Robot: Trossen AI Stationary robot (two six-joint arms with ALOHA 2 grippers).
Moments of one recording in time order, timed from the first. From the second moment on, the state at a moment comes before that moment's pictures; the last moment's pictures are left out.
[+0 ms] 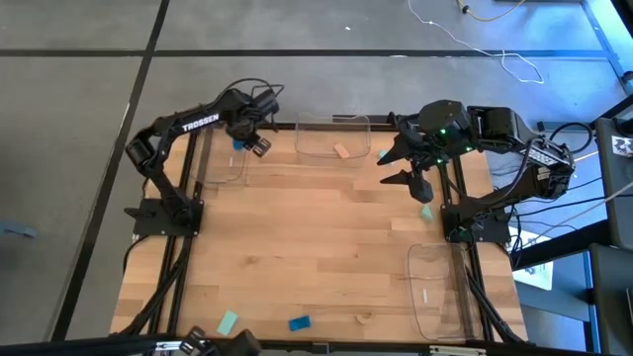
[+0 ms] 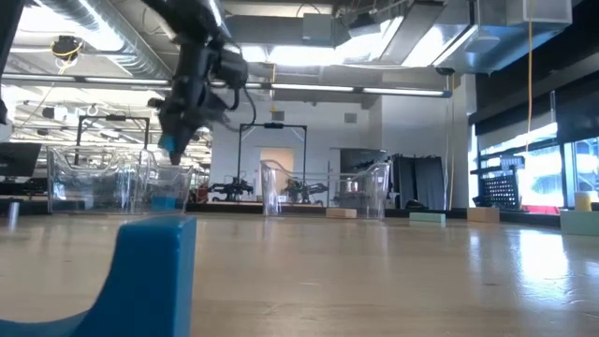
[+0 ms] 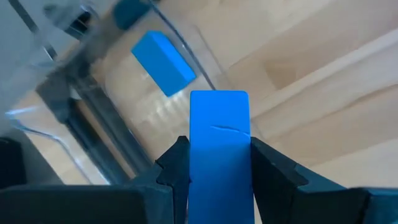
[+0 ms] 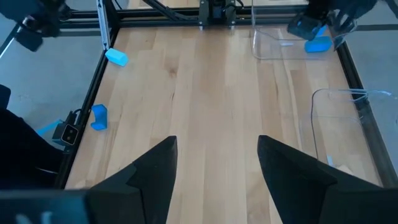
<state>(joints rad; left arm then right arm) 0.73 1.66 1.36 -1.19 -0.28 -0.27 -0.10 1.32 1.79 -1.18 -0.18 -0.06</state>
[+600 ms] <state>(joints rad) 0.77 1.62 1.19 -1.02 -0.27 -0.32 -0.10 1.32 1.79 -1.18 -0.18 -0.06</state>
